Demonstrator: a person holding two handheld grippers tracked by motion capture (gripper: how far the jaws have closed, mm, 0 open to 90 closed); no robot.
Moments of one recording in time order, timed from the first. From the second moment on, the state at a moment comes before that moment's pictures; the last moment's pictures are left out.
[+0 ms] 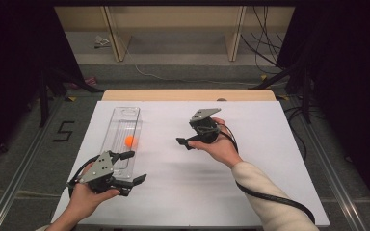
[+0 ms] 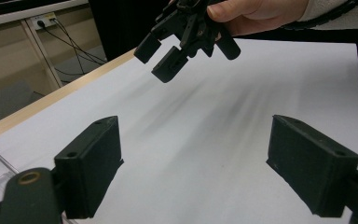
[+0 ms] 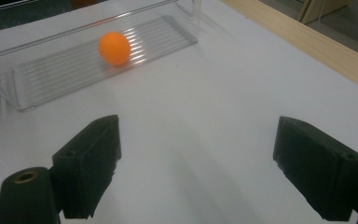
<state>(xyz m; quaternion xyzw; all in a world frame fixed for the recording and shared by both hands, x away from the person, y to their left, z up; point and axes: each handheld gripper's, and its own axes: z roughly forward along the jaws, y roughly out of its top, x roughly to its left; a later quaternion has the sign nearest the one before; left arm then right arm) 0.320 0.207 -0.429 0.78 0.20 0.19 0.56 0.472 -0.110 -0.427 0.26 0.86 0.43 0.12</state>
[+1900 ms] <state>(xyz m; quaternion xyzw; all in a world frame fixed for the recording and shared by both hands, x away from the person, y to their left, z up) 0.320 0.207 -0.429 0.78 0.20 0.19 0.56 0.438 -0.194 -0.428 0.31 0.83 0.44 0.14</state>
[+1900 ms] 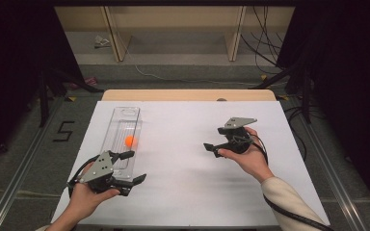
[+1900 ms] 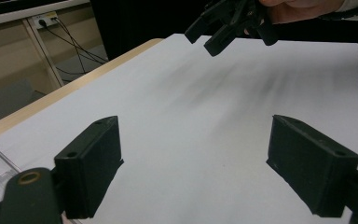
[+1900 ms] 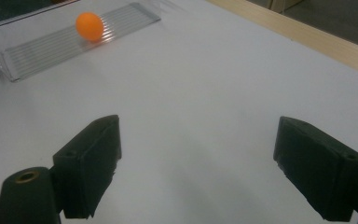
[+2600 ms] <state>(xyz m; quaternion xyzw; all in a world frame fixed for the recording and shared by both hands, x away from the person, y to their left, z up) 0.320 0.208 -0.429 0.78 0.20 0.19 0.56 0.420 -0.224 -0.432 0.33 0.83 0.43 0.14</state>
